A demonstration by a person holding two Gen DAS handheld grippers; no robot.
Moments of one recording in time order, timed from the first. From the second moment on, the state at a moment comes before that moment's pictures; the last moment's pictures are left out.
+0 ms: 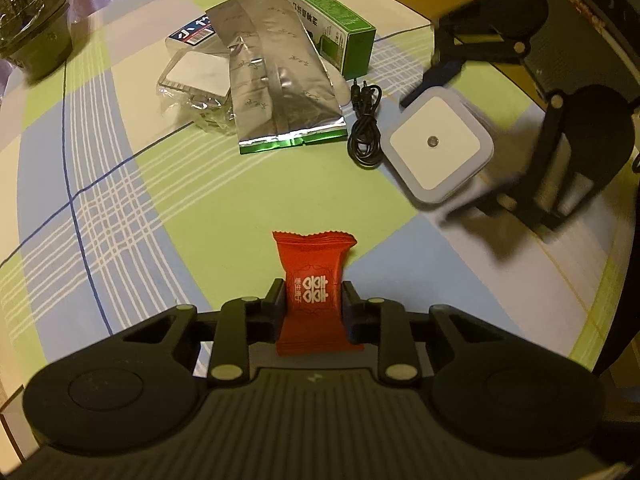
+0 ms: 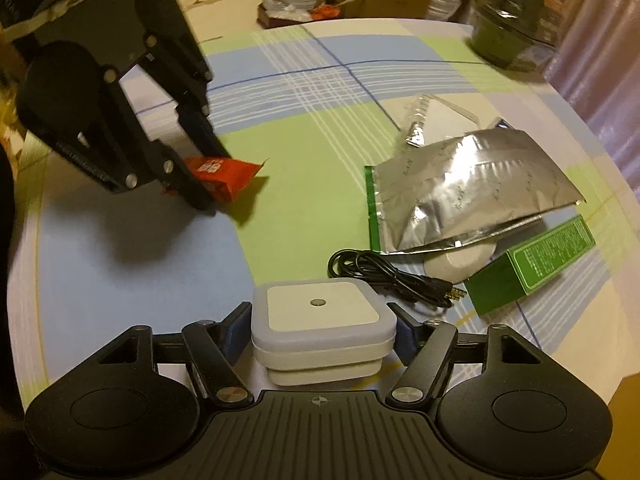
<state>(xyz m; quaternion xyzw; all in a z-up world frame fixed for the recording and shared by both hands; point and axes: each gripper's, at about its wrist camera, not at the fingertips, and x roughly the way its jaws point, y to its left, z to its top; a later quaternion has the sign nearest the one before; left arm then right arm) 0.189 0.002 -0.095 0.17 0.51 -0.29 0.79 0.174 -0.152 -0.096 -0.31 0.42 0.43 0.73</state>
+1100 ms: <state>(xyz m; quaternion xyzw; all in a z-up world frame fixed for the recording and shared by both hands) 0.137 -0.027 -0.022 0.14 0.50 -0.26 0.82 0.096 -0.225 0.005 -0.16 0.38 0.28 0.87</state>
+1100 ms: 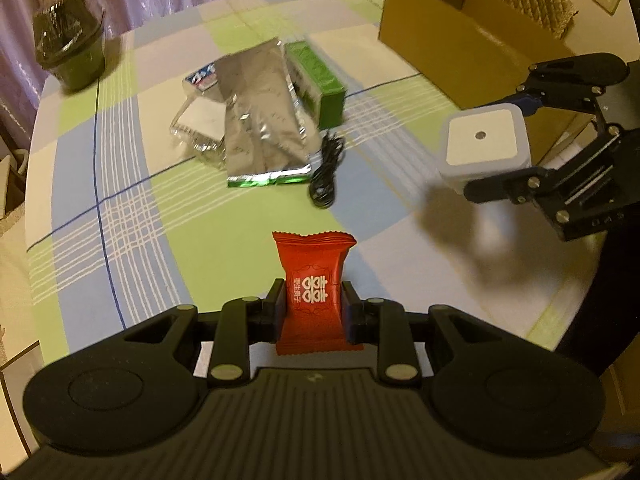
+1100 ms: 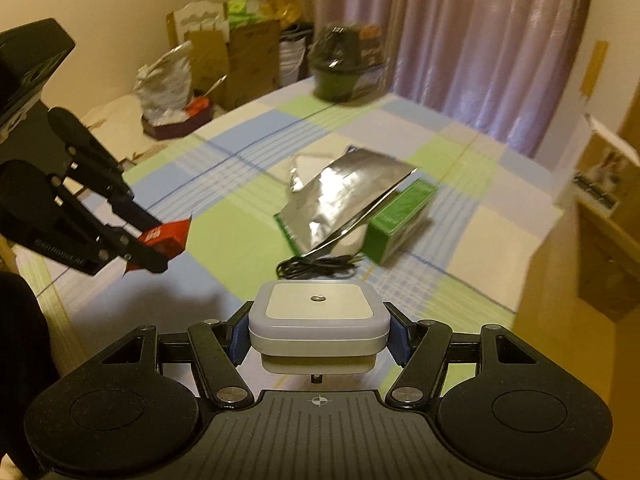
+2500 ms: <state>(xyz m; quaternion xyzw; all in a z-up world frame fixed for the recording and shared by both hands) 0.130 -0.288 0.068 0.09 0.42 -0.38 0.82 0.054 -0.467 0.089 -0.06 0.32 0.05 0.94</state>
